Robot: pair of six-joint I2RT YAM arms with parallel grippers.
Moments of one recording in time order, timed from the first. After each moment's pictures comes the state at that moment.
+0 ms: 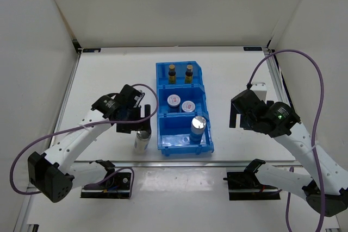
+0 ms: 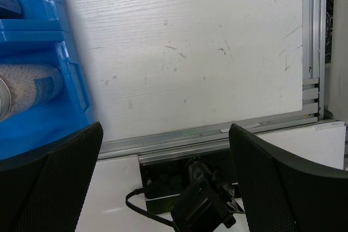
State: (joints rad) left arm -0.58 1.14 1.06 -1.10 0.01 -0.55; right arm 0.75 0.95 1.23 -1.41 0.55 0.67
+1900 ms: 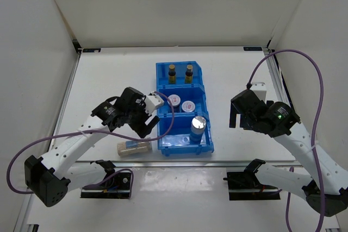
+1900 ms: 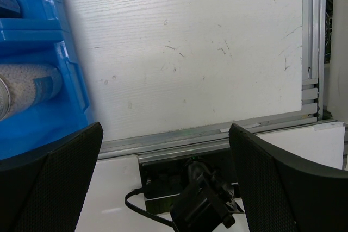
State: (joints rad) left arm -0.66 1.10 0.99 -0.87 0.12 0.22; right arm 0.75 0.96 1.23 -1.41 0.55 0.66
